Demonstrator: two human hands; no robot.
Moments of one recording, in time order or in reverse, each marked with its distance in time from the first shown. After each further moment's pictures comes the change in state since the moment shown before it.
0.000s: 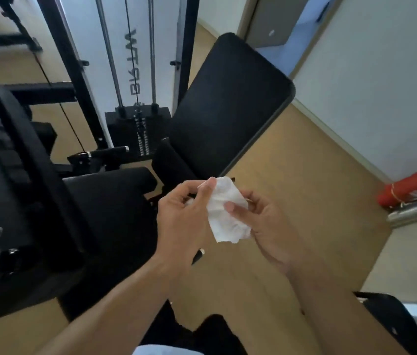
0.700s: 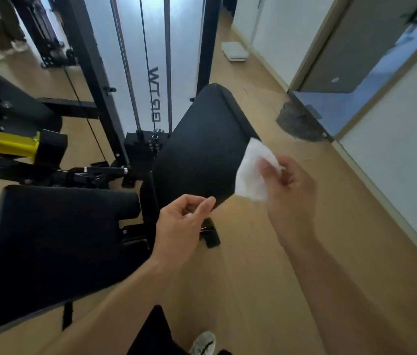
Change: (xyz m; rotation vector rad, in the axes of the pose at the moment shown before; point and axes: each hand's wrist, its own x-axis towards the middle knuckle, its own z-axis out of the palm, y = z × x) left_hand 0.120 -0.004 0.233 0.064 0.225 0.059; right_hand 0.198 -0.116 -0.221 -0.409 0.235 -0.485
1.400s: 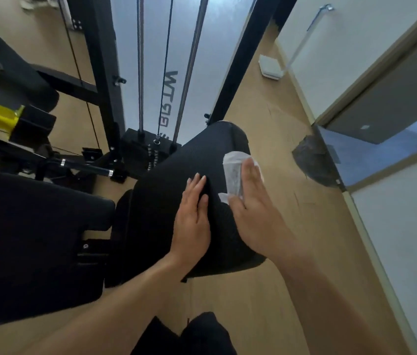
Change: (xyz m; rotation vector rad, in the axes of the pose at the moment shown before) left_hand 0.209 -0.033 0.092 0.038 0.238 0.208; right_hand 0.198 0.047 0.082 -0.640 -0.734 -0.328
